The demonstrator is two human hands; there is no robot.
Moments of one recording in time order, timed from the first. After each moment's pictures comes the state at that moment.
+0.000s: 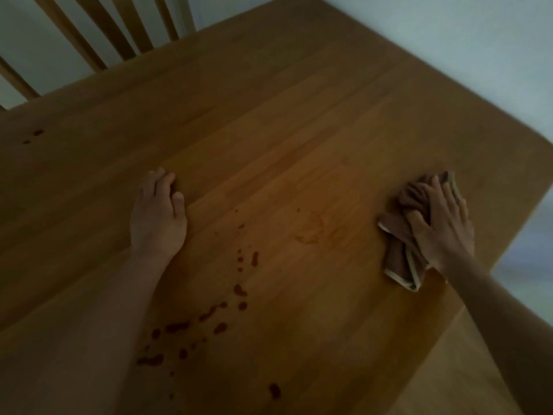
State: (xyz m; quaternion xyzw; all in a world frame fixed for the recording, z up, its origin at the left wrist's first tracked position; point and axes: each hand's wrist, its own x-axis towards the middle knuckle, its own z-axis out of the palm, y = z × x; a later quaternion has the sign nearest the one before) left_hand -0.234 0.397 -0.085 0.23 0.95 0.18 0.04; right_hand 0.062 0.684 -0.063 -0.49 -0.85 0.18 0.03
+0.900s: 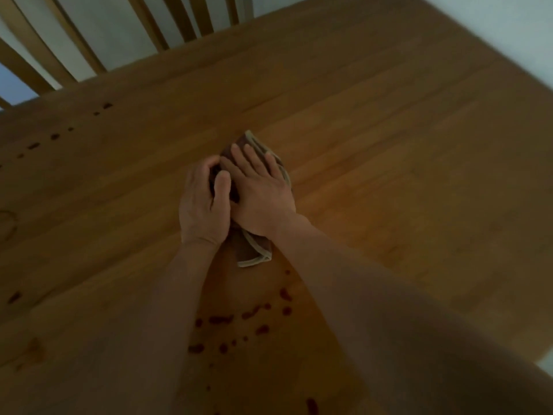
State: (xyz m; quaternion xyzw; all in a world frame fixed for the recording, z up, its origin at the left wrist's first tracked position) left_hand -0.231 0.390 -0.084 0.18 0.89 0.41 0.00; right_hand -0.198 0.501 -0.085 -0.05 -0.98 0.18 -0.03
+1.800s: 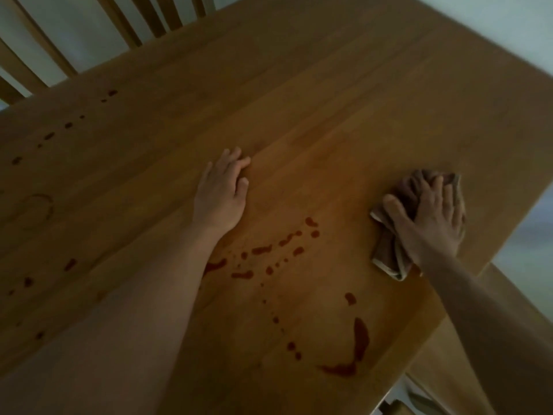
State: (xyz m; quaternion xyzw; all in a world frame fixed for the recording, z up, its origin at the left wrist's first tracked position) left_hand -0.213 0.328 -0.082 0.38 0.90 0.20 0.10; right_hand 0.046 0.524 -0.070 -0.54 -0.82 0.17 0.02
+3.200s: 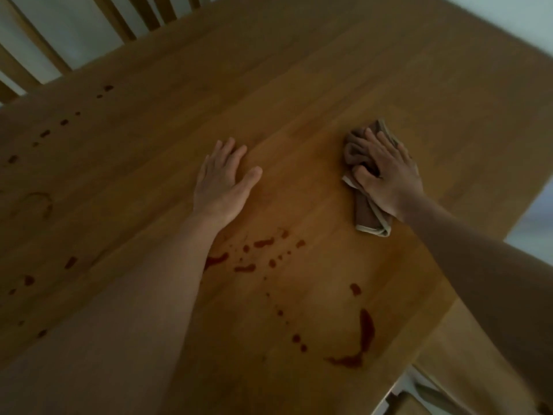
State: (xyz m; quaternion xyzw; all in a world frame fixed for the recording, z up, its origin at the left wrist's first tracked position) left_hand -0.209 0.328 -0.072 0.35 0.90 0.19 0.19; right_hand -0.019 0.552 -0.077 -0.33 -0.93 0.18 0.02
